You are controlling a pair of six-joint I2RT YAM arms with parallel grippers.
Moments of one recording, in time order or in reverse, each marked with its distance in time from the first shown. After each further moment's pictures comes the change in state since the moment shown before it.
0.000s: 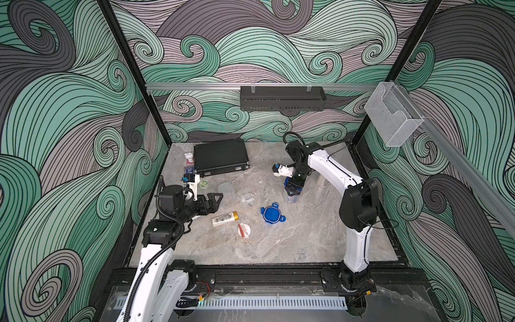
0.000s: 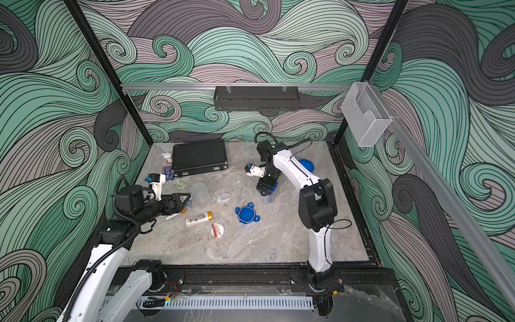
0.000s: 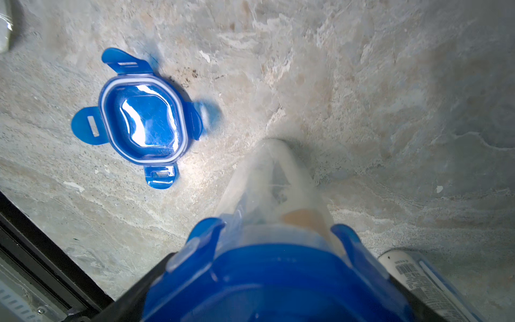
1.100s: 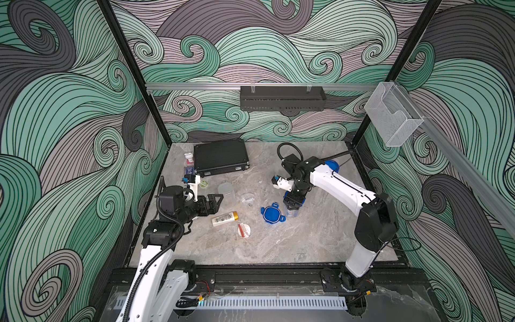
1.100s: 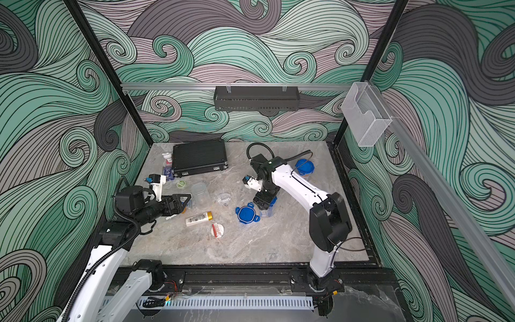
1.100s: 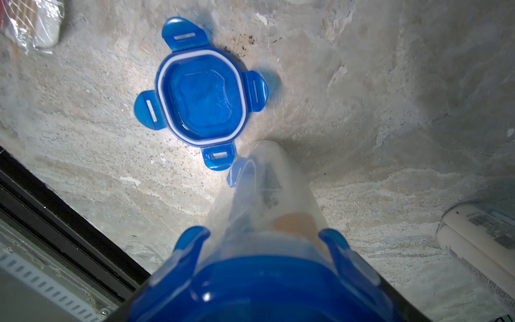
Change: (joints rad) left arm -0.018 -0.015 0.000 -0.014 -0.011 0.003; right arm 0.148 -0.232 -0.298 0.083 0.043 0.270
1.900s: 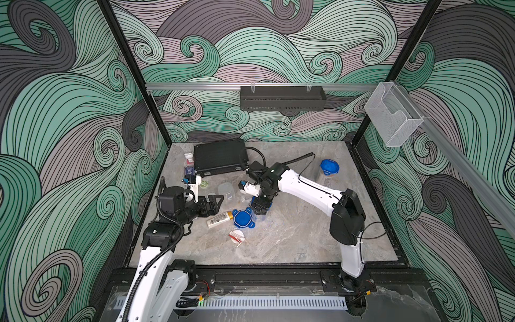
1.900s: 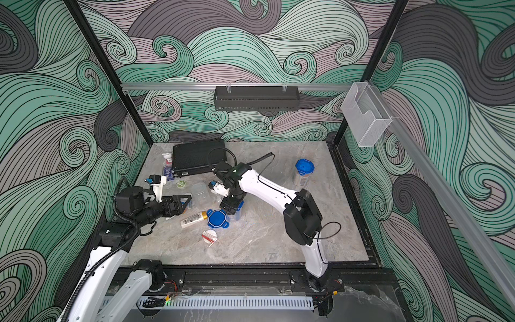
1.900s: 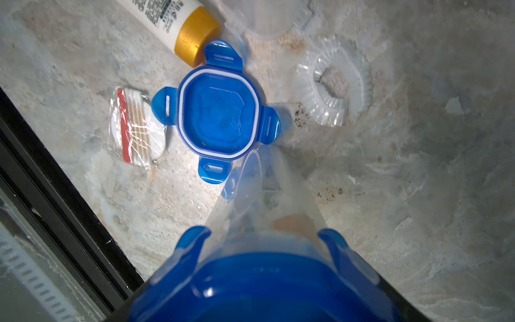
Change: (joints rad) left arm -0.013 -0.006 0.000 -0.013 -0.005 0.003; right arm 0.284 0.246 0.304 0.052 -0.064 0.174
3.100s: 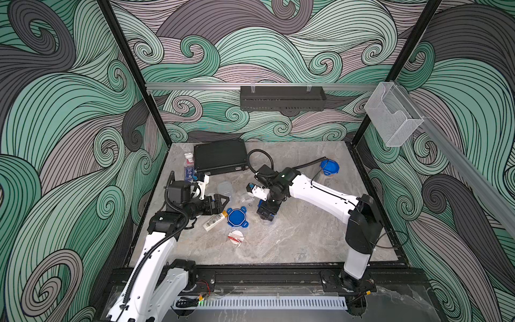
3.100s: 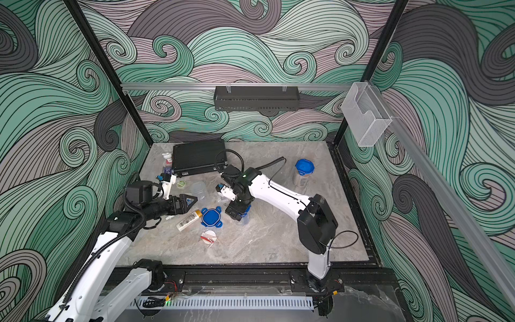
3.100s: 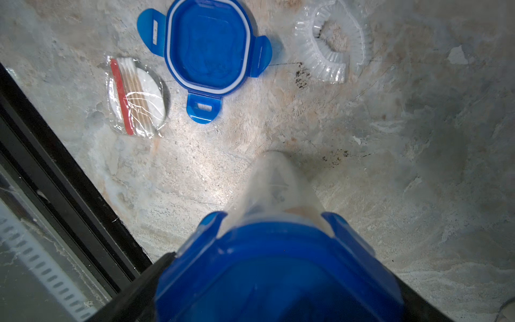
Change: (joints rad) left arm -0.036 0.154 0.050 -0.033 0.082 0.011; right arm -0.026 -0.208 -0.241 0.063 0.000 0.049
